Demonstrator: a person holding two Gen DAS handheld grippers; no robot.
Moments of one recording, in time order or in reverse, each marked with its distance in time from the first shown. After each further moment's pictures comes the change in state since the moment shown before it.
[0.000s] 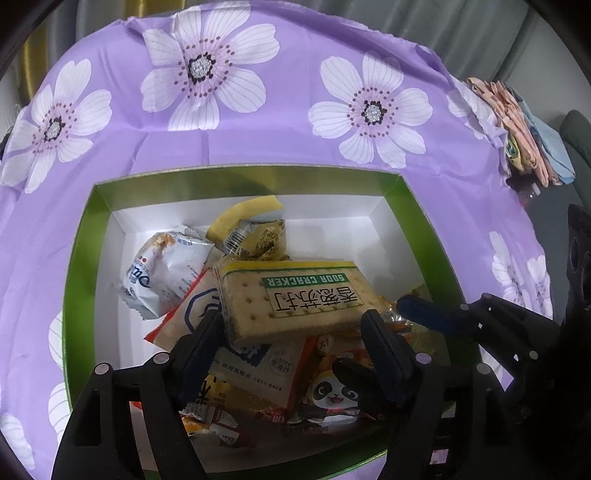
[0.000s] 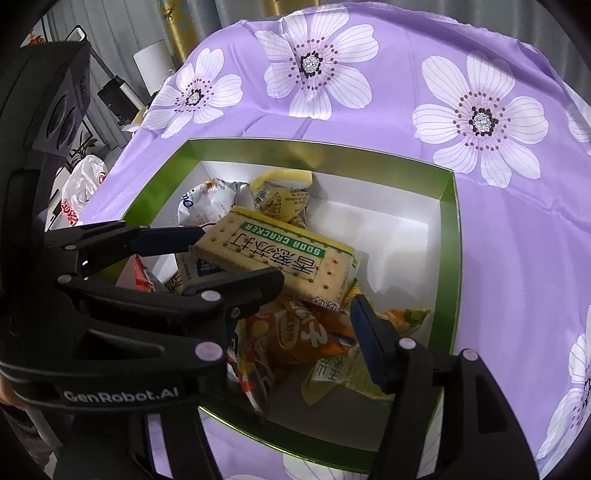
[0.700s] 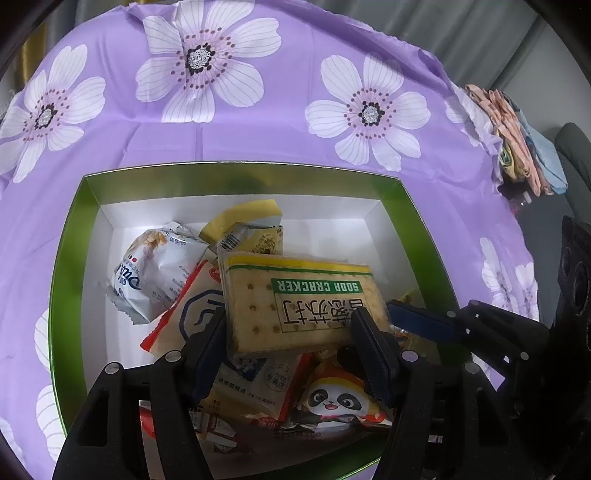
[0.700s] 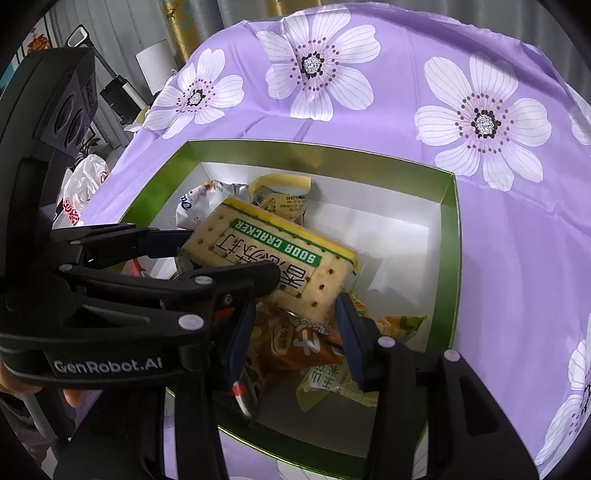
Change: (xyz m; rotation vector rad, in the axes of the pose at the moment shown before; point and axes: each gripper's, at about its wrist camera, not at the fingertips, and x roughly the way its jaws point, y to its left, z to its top) left arm 0.008 0.008 0.005 -0.034 0.023 -0.063; right arm 0.005 -0.002 0.003 -0.015 0.003 0.020
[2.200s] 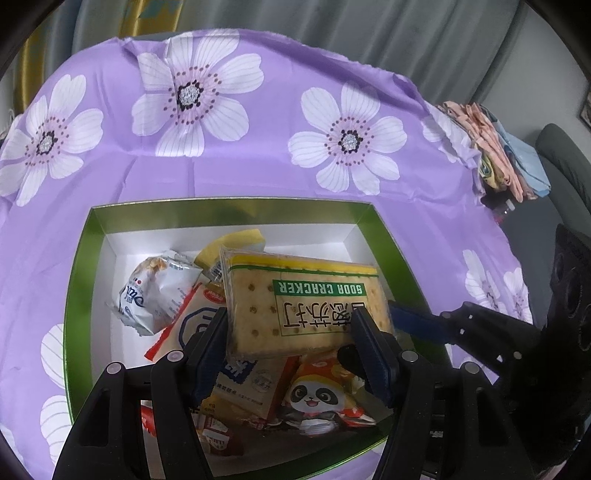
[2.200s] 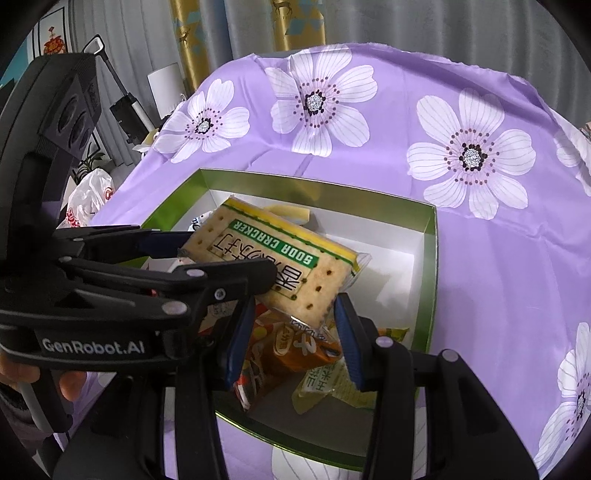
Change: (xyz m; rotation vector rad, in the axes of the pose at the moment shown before) left arm -0.023 -0.006 -0.005 0.040 -0.114 -0.034; right arm -0.024 0.002 -0.006 -0.036 -0.128 -0.019
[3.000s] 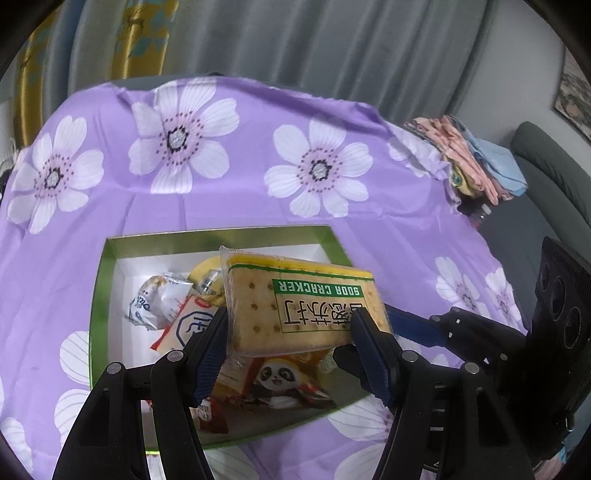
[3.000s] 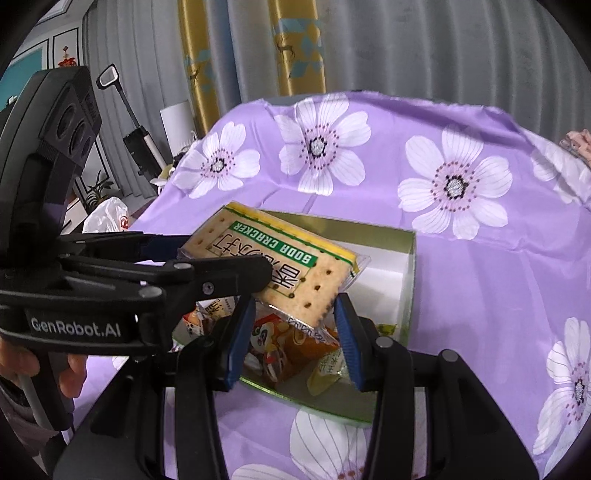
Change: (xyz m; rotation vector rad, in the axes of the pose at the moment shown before) left arm -0.048 -0.027 -0.010 0.060 -0.112 -0.019; right arm -0.048 0.009 -0.017 0.002 -0.153 0.005
